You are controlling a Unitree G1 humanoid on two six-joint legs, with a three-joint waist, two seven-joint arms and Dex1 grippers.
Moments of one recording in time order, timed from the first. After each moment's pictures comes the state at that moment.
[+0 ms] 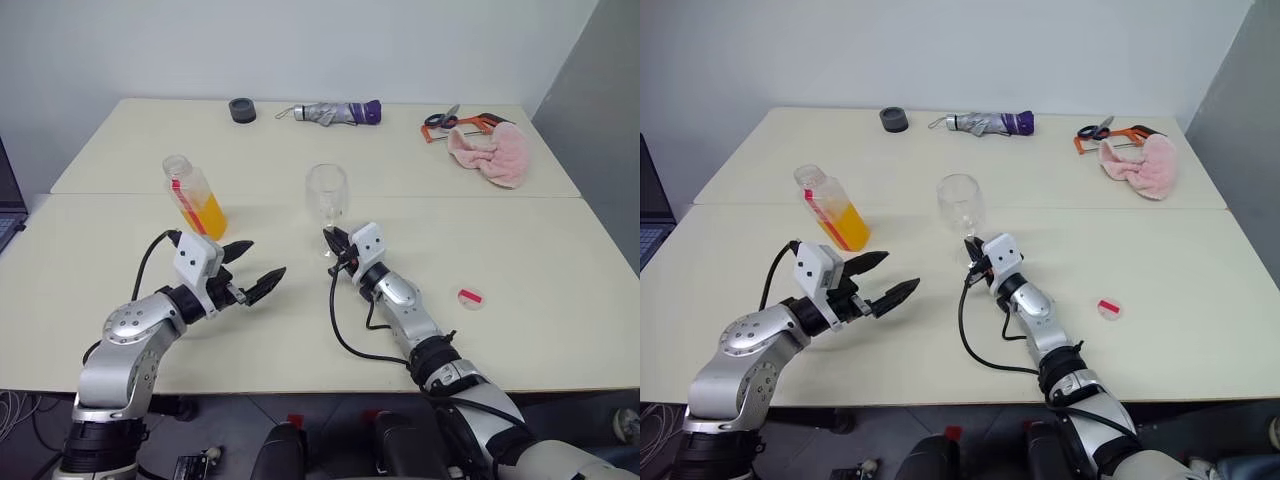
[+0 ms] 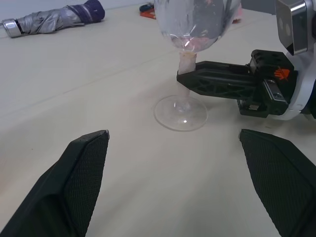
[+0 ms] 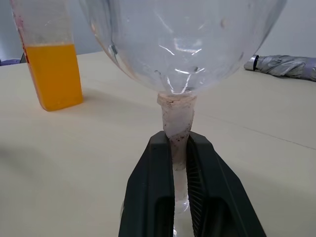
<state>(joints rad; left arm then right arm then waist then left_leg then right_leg) -0.13 0.58 0.16 -0.23 -0.43 0.37 -0.75 -0.67 0.08 0.14 0.85 0.02 -0.44 0.39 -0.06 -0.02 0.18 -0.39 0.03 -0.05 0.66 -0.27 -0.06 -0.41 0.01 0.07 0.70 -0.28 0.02</state>
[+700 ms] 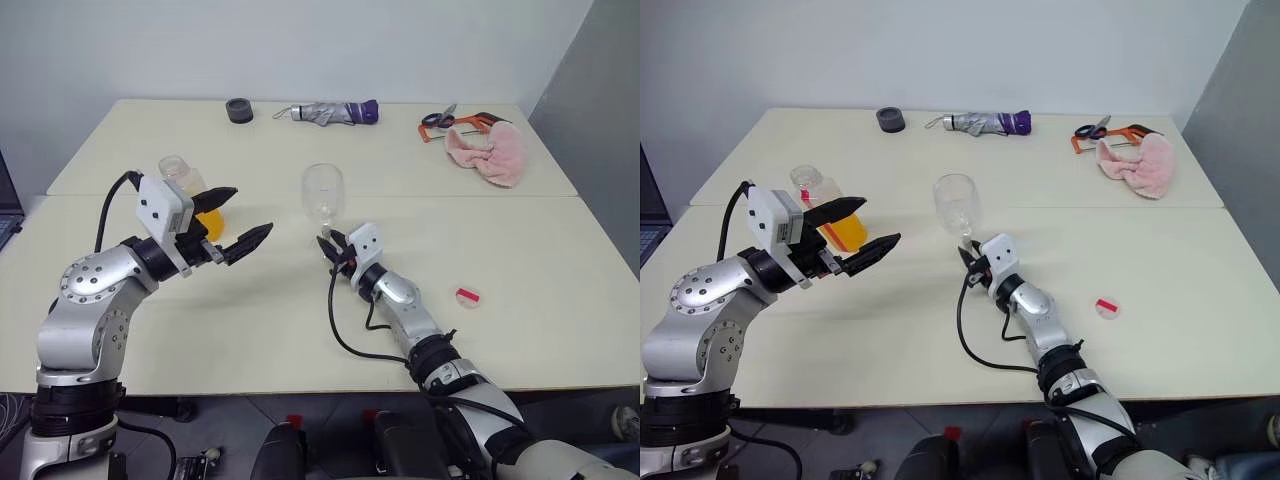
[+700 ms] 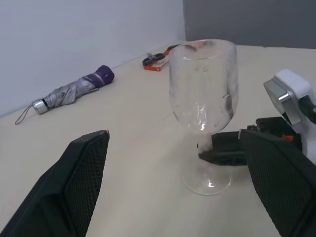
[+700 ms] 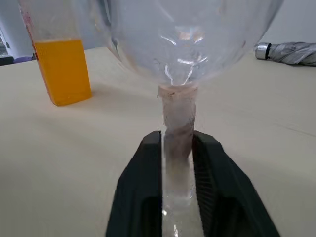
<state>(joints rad) -0.31 0.68 0.24 -0.23 -0.49 0.37 -0.80 -0.68 0.10 0.12 0.85 0.03 -0.35 0.44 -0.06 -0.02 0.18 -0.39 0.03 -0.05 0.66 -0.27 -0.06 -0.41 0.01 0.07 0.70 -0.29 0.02</state>
